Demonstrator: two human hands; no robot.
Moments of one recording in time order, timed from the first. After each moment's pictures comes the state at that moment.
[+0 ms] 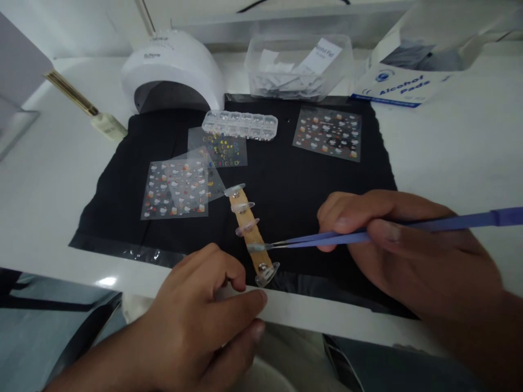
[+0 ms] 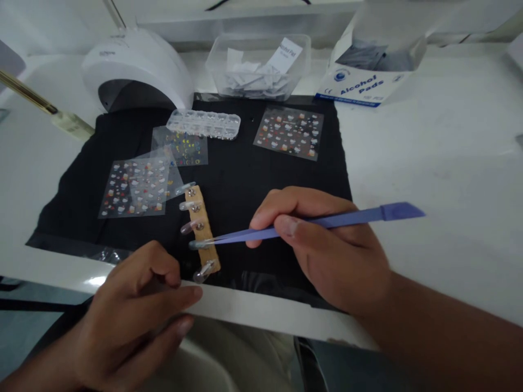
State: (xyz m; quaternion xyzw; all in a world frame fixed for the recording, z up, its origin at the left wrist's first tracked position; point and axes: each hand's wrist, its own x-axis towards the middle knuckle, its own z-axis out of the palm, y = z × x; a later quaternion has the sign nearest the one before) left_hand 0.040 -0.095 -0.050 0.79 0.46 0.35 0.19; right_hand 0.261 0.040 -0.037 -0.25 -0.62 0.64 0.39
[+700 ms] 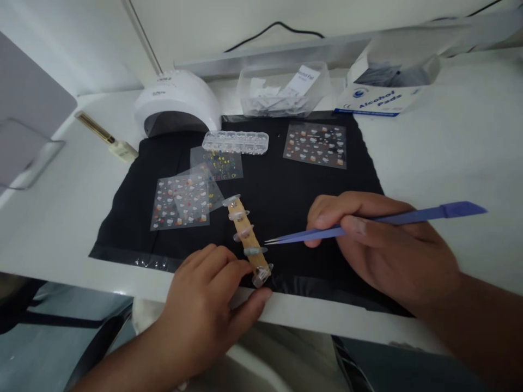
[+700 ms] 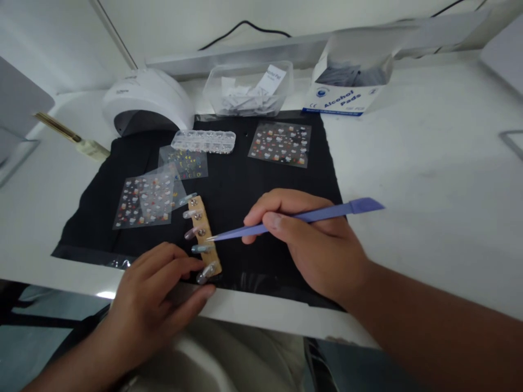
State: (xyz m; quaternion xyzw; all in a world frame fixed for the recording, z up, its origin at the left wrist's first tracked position) left_hand 0.054 -0.084 -0.059 0.75 0.57 0.31 0.12; right_hand 0.259 0.043 -0.040 -0.25 -0.61 0.63 0.42
